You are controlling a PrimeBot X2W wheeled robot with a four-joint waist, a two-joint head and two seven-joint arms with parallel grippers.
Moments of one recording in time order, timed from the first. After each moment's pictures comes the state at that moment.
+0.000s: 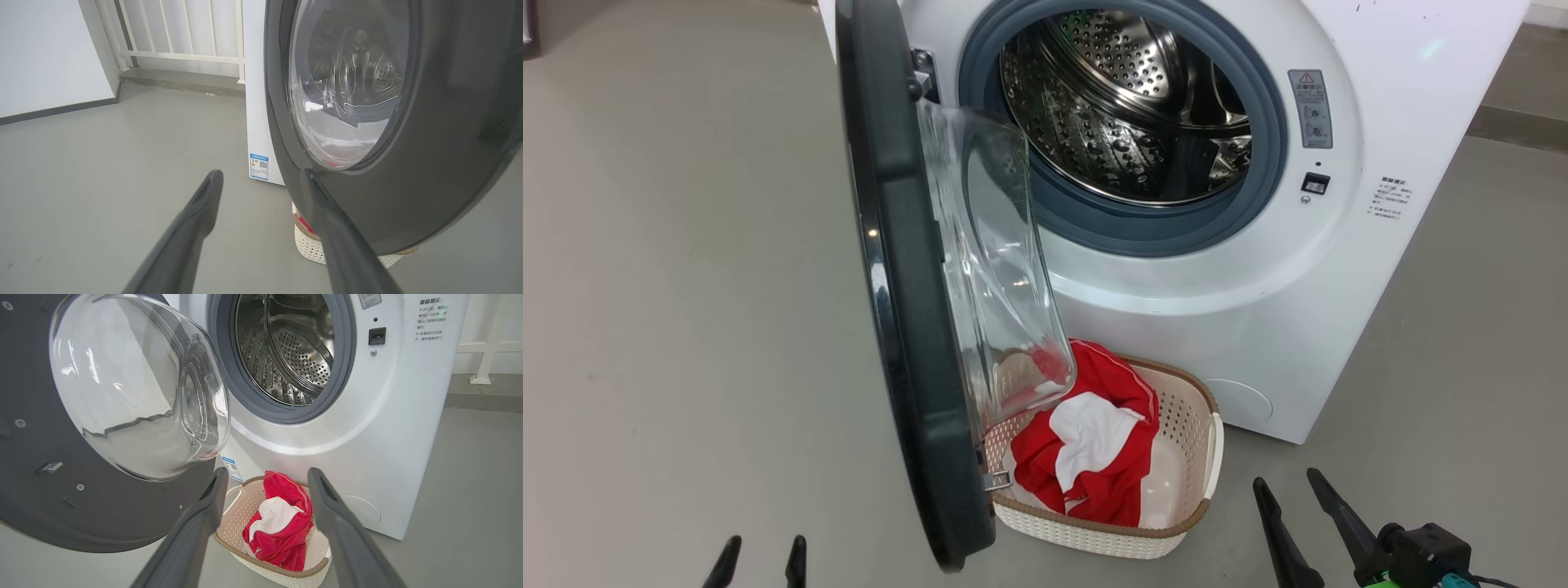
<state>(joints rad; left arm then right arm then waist) 0.13 0.11 0.06 0.20 -0.18 -0.13 -0.25 0.09 -0.04 0.12 0.26 0.37 0.12 -0.26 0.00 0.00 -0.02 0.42</state>
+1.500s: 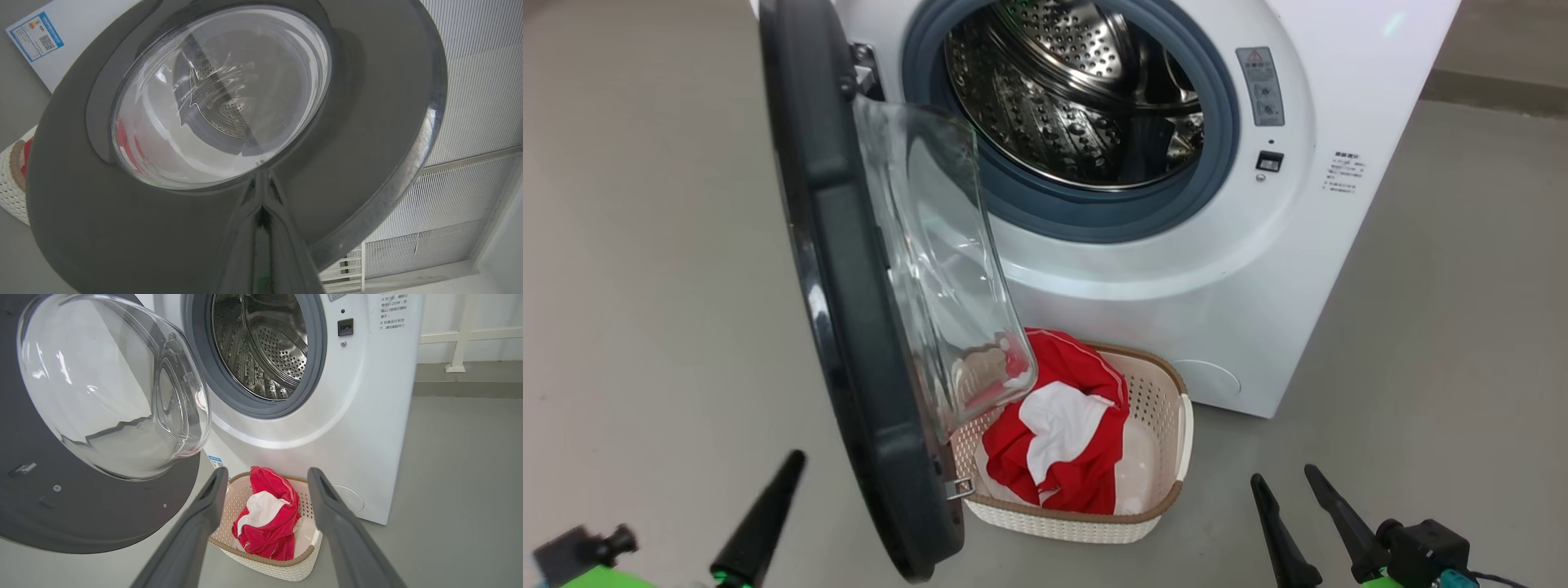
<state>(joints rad) 0.04 0.28 -0.05 0.00 -1.66 -0.13 0.13 0.09 -0.04 0.13 0.26 0.38 0.12 -0.26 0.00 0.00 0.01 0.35</state>
